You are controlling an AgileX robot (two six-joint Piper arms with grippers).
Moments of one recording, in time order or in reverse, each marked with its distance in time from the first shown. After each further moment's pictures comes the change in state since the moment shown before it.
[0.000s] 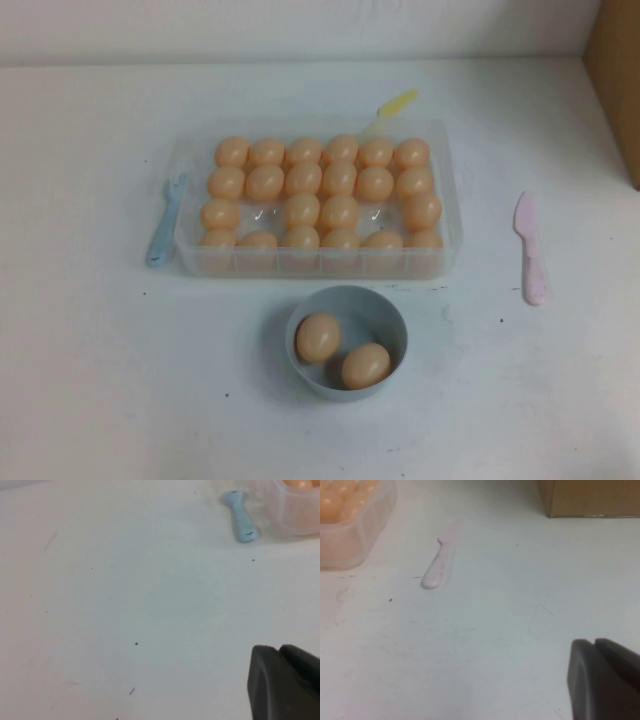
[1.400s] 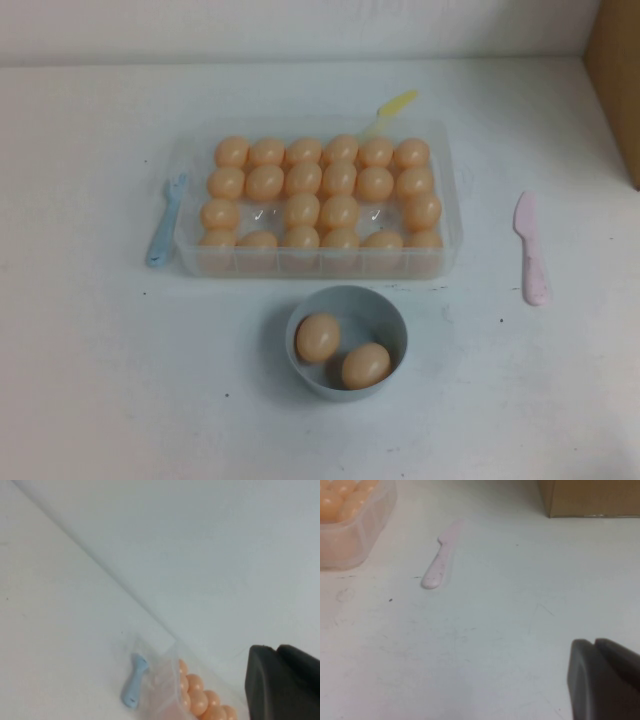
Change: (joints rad) right arm 0.000 0.000 0.000 0.000 0.000 0.000; left arm 0.000 0.000 0.000 -0.675 -0.386 -0.308
